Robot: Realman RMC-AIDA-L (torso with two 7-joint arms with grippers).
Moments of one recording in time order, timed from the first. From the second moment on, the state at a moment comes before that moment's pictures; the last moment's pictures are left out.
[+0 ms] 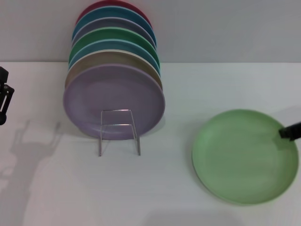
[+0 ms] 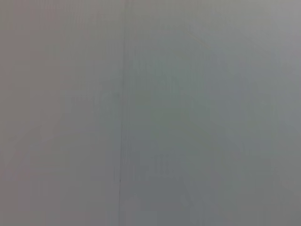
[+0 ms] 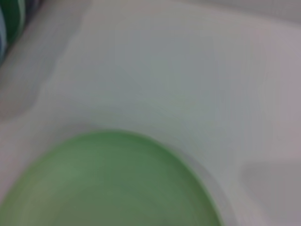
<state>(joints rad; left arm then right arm) -0.25 -2.07 -0.66 -0.29 2.17 1.71 -0.03 0.39 2.08 2.00 1.44 -2.67 1.41 -0.53</state>
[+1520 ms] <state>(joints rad) -0.22 -2.07 -0.64 -0.28 2.18 1.78 -0.03 -0.09 2.08 1.40 1.50 -2.61 -0.07 -0.60</state>
